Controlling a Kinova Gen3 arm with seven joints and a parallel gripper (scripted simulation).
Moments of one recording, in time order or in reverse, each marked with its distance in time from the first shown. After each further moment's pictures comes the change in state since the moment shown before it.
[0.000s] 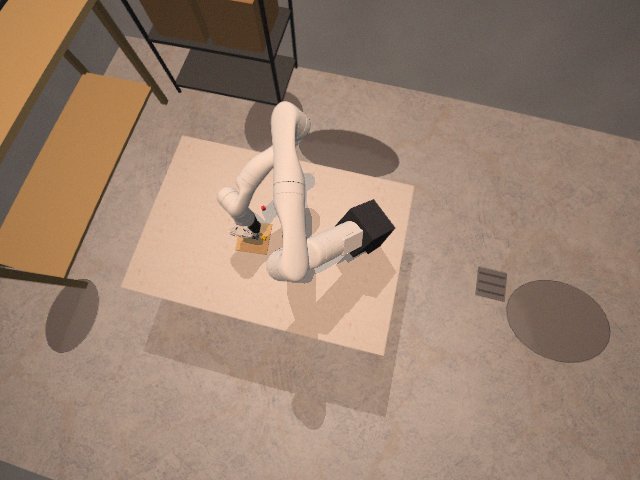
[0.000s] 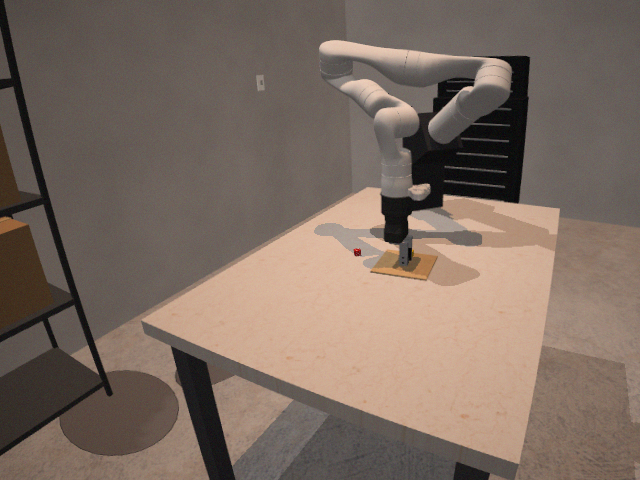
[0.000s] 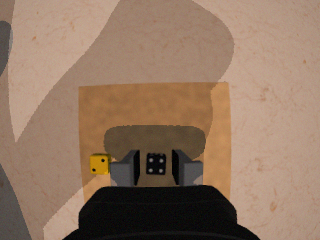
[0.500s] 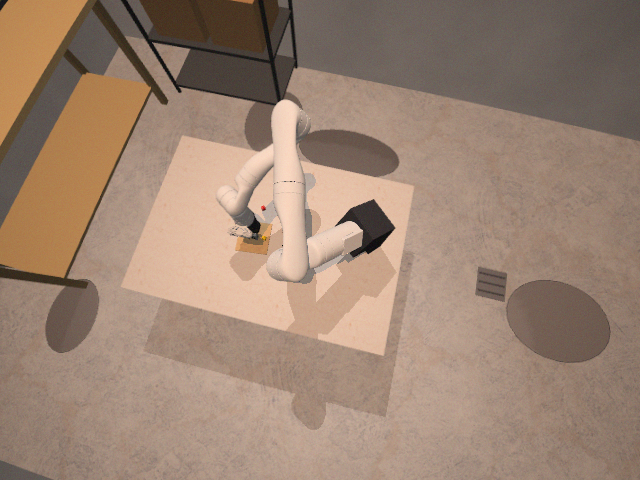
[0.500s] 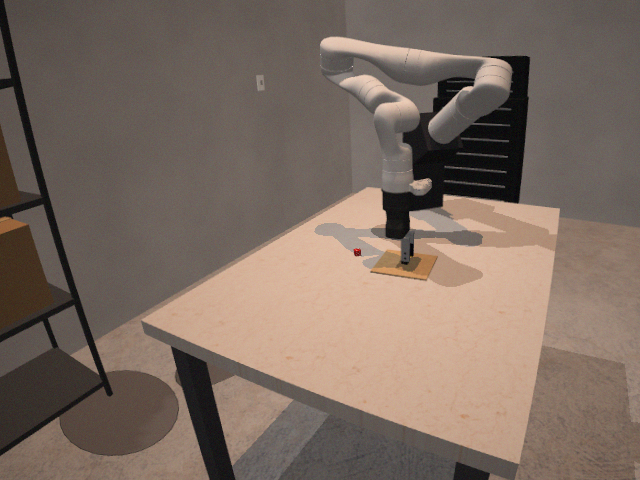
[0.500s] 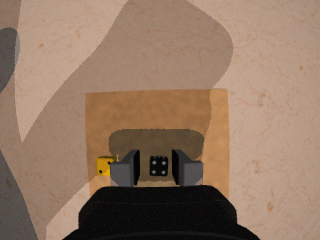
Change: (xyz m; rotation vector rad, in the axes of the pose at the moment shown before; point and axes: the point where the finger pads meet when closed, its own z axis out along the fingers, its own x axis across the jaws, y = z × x) arm -0.002 -0.004 -0.012 0.010 -0.008 0.000
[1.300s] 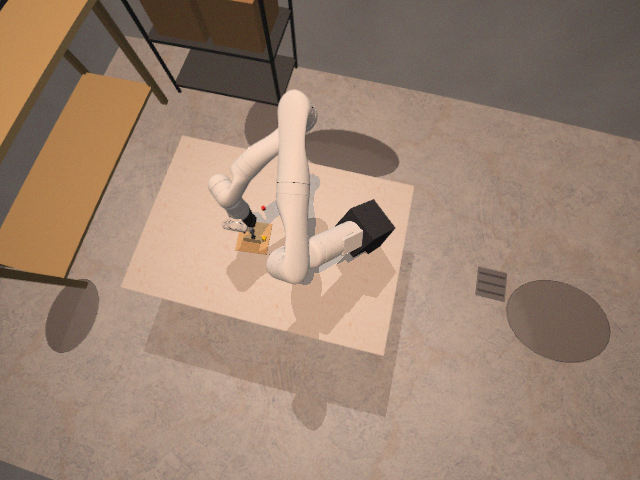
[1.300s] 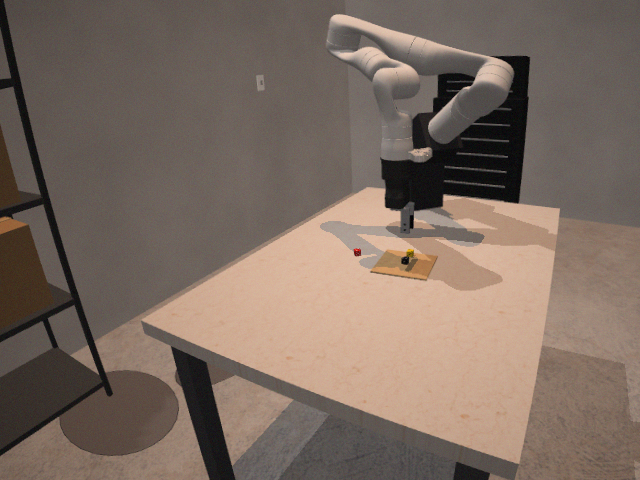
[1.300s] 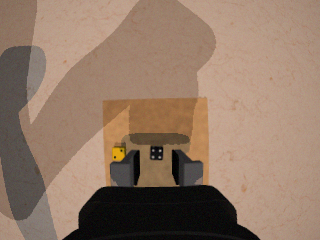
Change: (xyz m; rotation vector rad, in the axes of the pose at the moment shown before) arm 0.001 0.001 -0.076 -0.004 0.003 -0.002
